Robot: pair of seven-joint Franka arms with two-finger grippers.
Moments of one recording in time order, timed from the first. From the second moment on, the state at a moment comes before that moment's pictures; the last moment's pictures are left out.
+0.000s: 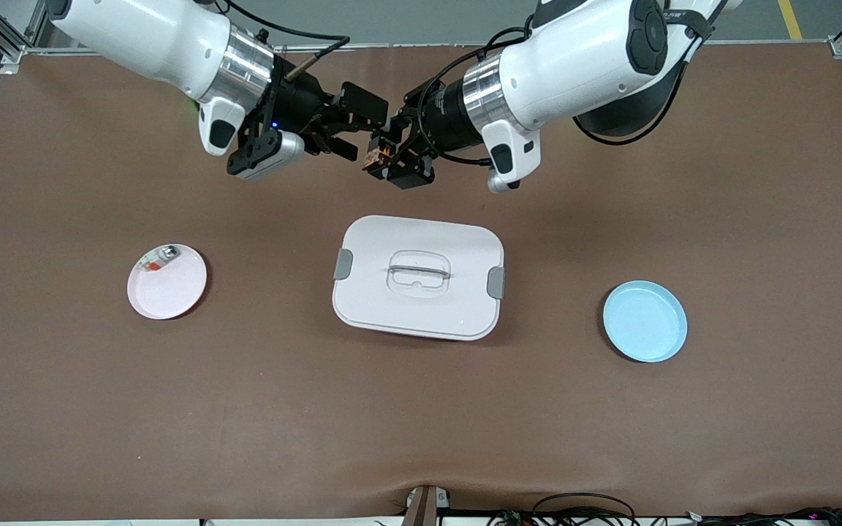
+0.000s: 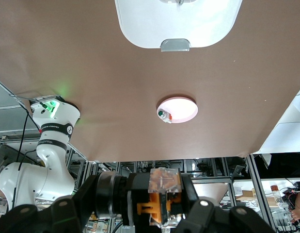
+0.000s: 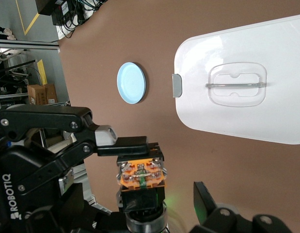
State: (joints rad) left arm -0.22 0.34 -0.56 -1.37 -0.59 2.07 -1.94; right arm 0.60 0.07 -0.04 -1.61 0.70 2.02 0.50
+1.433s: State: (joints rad) left arm -0.22 0.33 -0.56 -1.37 -0.59 2.07 -1.94; right arm 0.63 0.08 -0.04 -1.61 0.64 2.05 0.44
